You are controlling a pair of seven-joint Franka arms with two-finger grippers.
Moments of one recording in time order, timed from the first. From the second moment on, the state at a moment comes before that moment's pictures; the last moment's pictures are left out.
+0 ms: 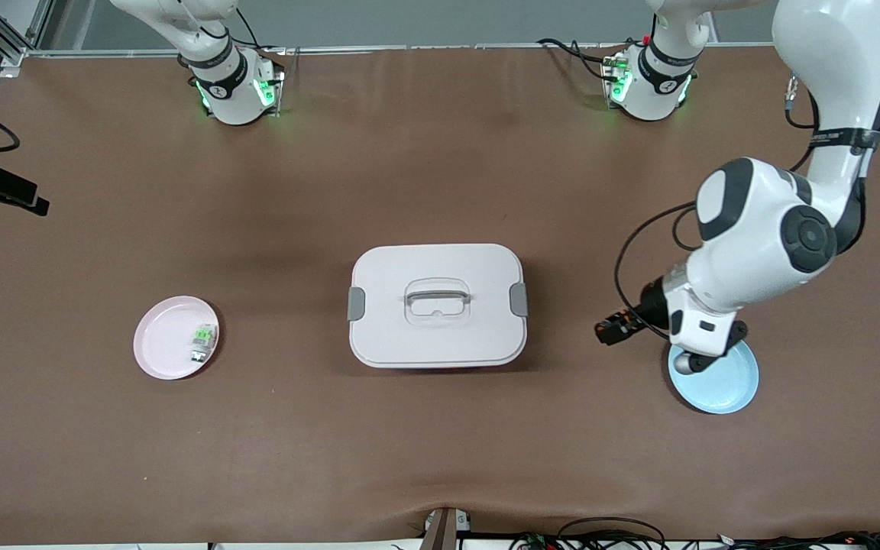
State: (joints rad) left arm 0.09 0.44 -0.49 -1.59 -0.08 2.10 -0.92; right arm -0.12 0.08 0.01 -1.45 0.05 1.44 -0.03
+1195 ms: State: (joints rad) left arm 0.03 0.44 -0.82 -1.49 -0.15 2.03 -1.66; right arm -0.14 0.07 0.01 -1.45 0.40 1.44 -0.01
